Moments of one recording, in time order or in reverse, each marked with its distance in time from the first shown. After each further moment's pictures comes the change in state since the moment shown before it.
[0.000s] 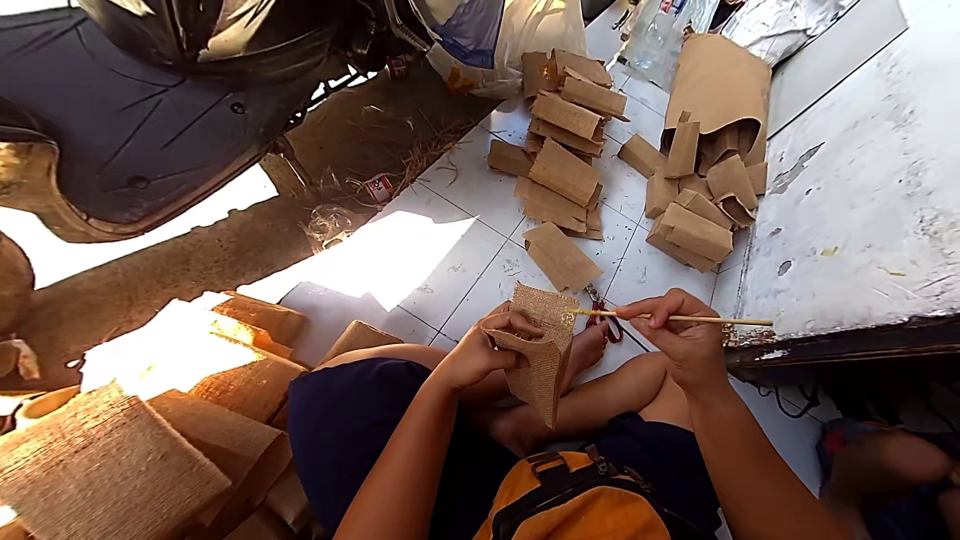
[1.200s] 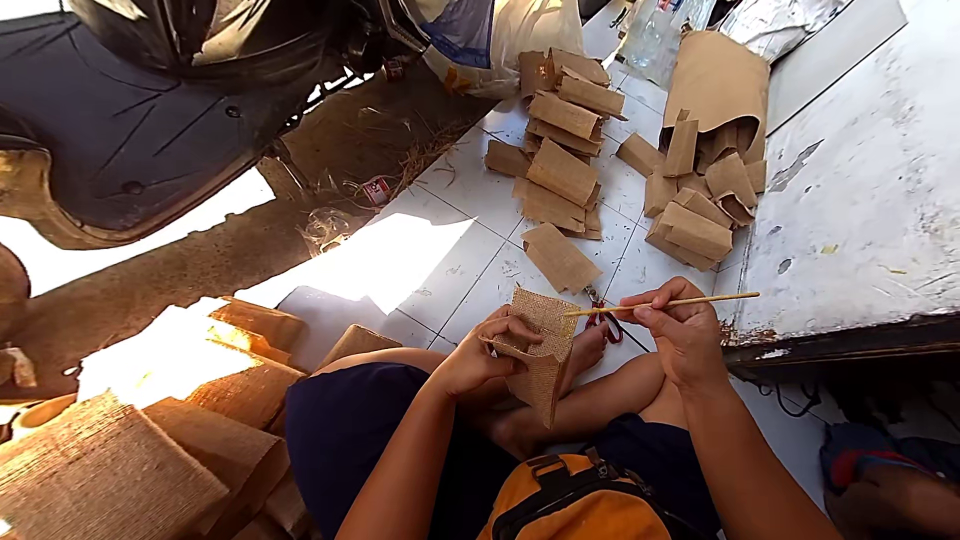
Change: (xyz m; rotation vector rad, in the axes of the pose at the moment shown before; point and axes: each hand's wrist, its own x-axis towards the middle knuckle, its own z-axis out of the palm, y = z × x) left_hand -0.001 -0.002 -0.003 0.034 -0.027 0.002; right_hand 0.005 -0.001 0.003 0.150 0.199 0.181
